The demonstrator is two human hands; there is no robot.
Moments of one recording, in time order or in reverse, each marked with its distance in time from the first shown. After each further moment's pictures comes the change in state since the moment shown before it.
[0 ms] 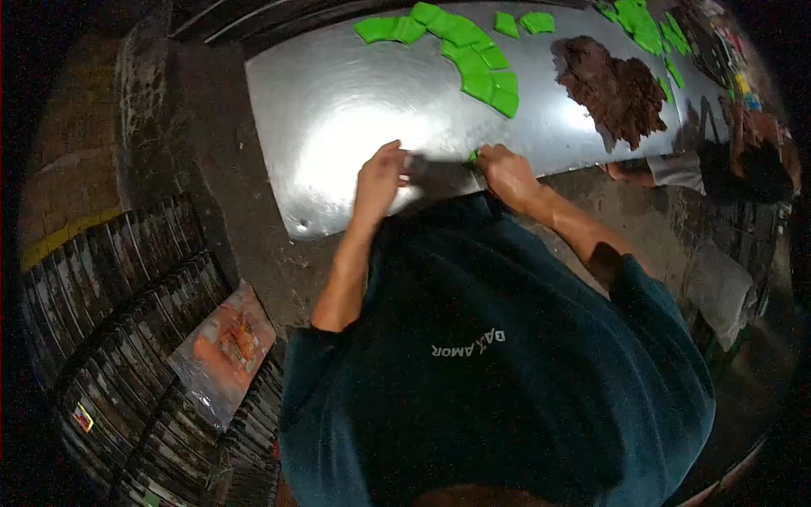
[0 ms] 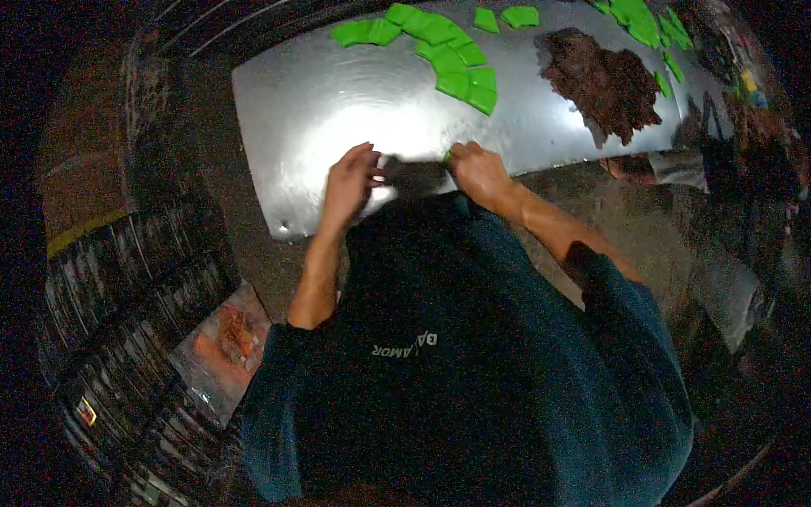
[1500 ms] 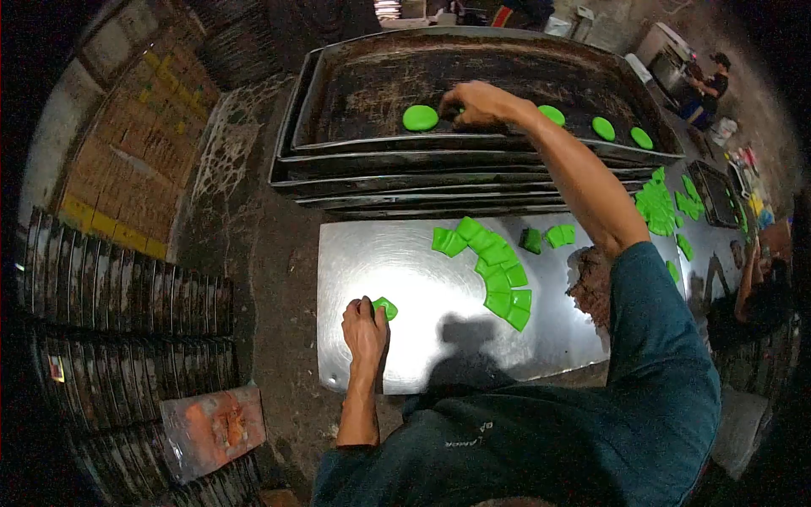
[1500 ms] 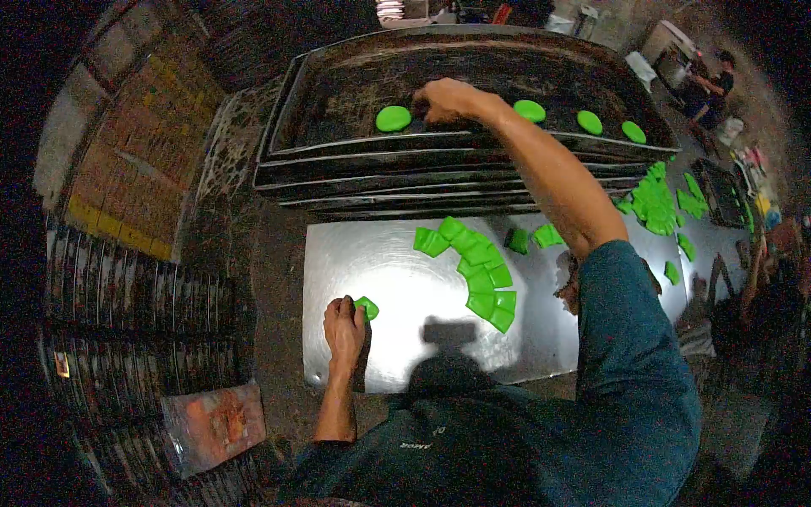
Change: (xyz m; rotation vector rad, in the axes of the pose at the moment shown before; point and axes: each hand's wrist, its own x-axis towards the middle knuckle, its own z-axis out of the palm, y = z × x) left_hand 0.040 0.049 -0.045 0.927 0.703 0.343; right_hand 0.374 0.022 -0.321 -0.186 -0.039 -0.219
